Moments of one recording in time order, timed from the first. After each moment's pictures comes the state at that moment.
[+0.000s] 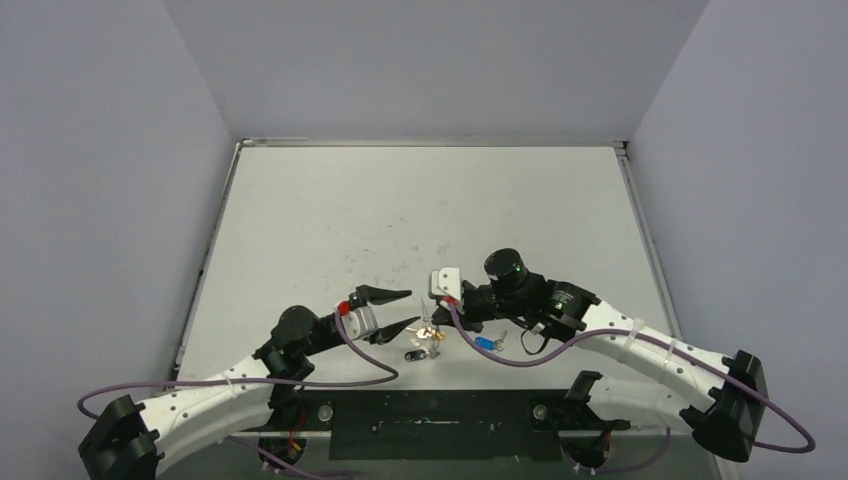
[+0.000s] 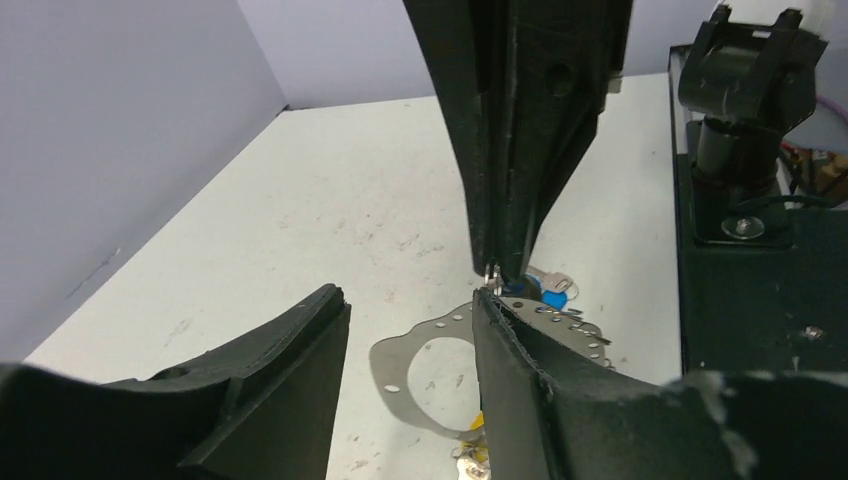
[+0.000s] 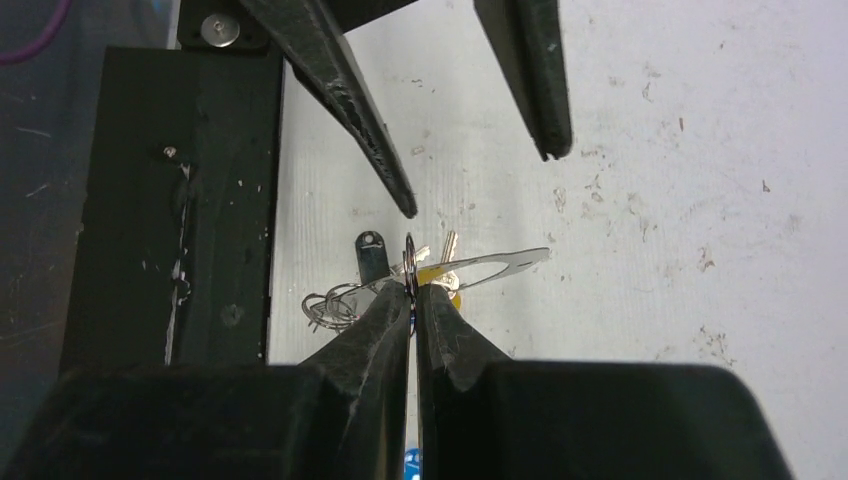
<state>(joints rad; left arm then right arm) -0.88 0.75 0.16 0.77 0.38 0.15 0.89 1.03 0.77 -0.26 -0.57 -0.40</state>
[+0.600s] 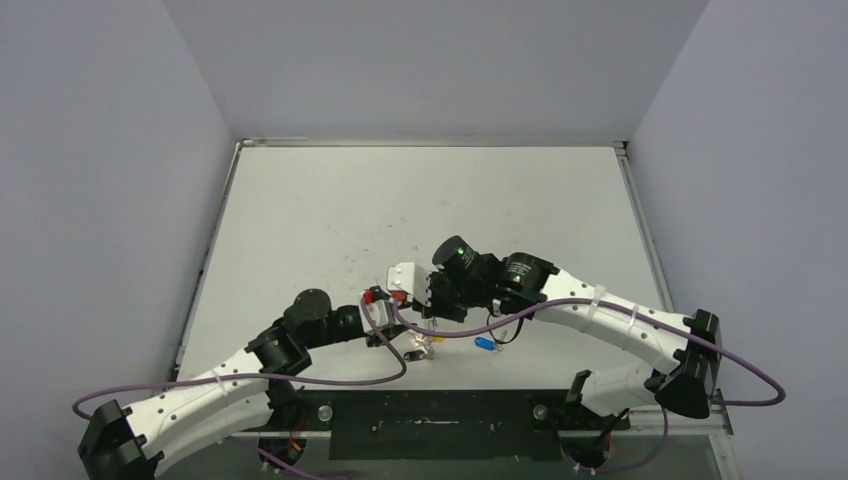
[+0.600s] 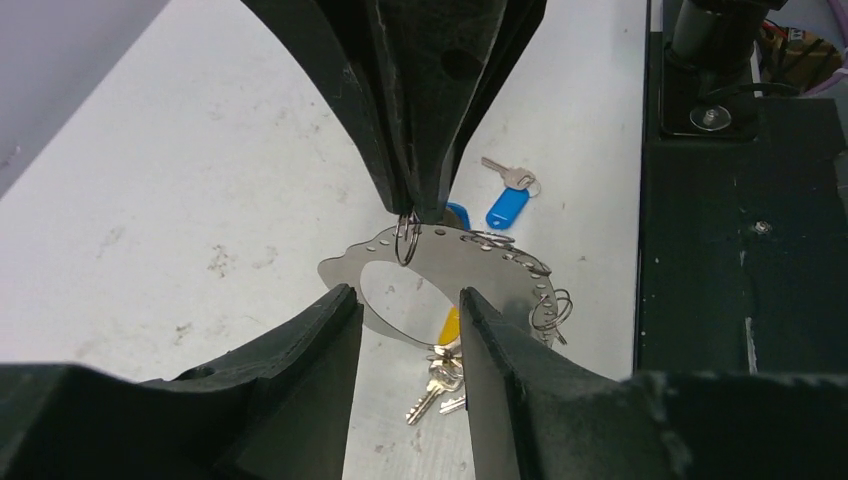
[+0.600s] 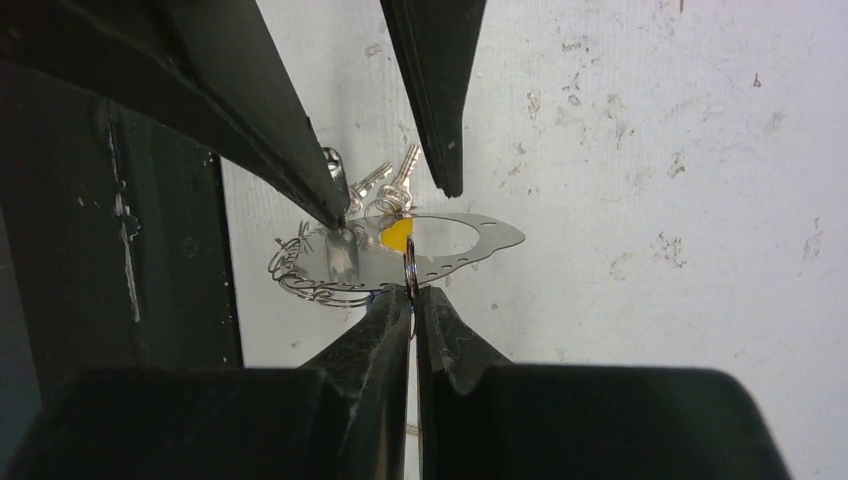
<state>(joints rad) -0.88 0.68 0.35 0.21 0.39 0.24 1.06 1.32 1.21 -0.77 -0.20 -0.47</state>
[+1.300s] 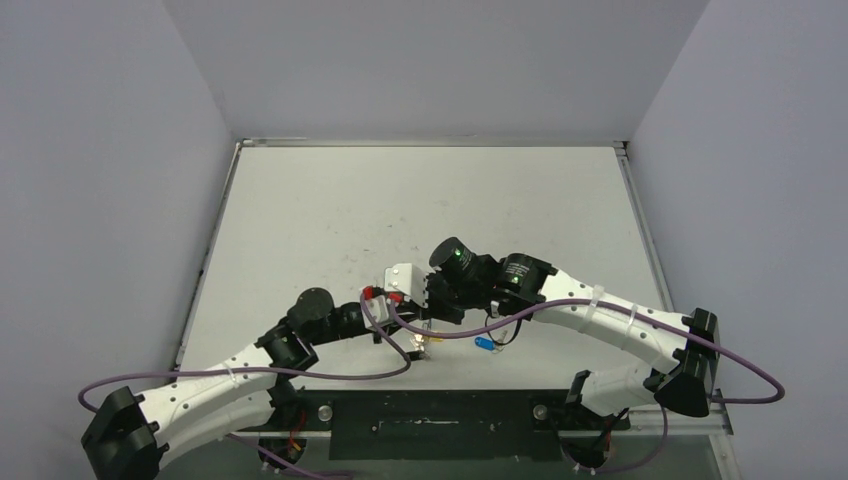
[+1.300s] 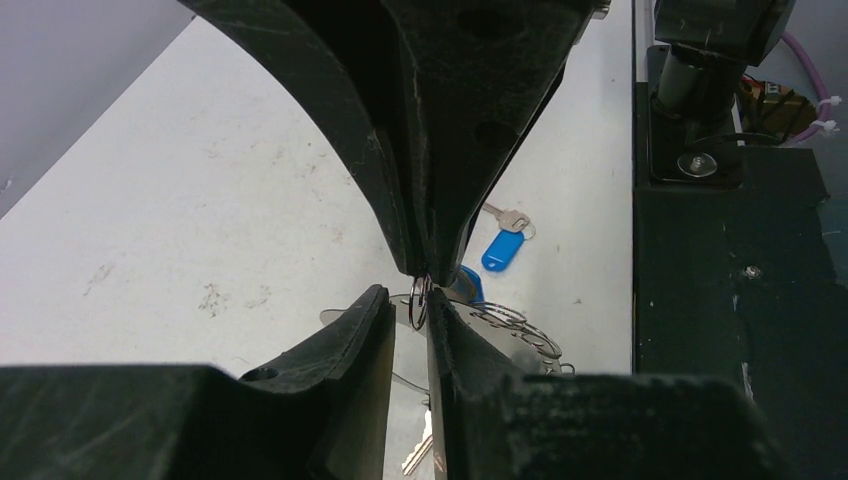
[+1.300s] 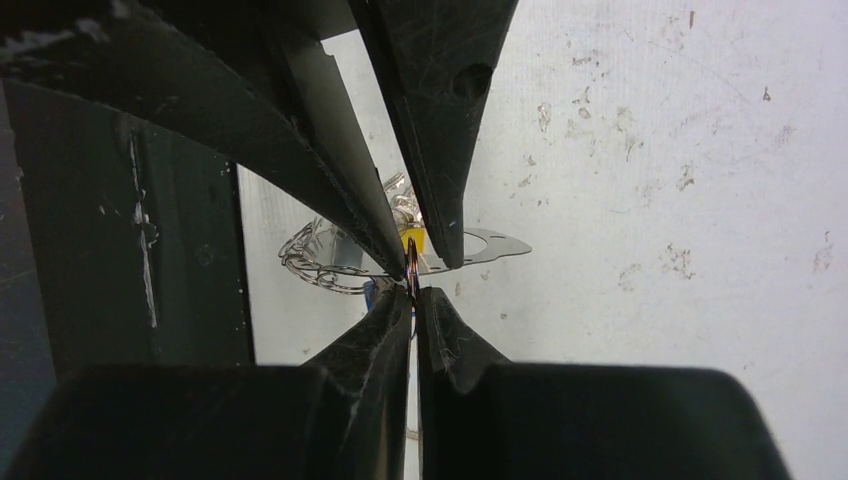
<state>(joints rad) -0.88 0.78 0.33 0.39 0.42 0.18 1.09 1.35 1.24 -0.77 -0.20 -0.44</state>
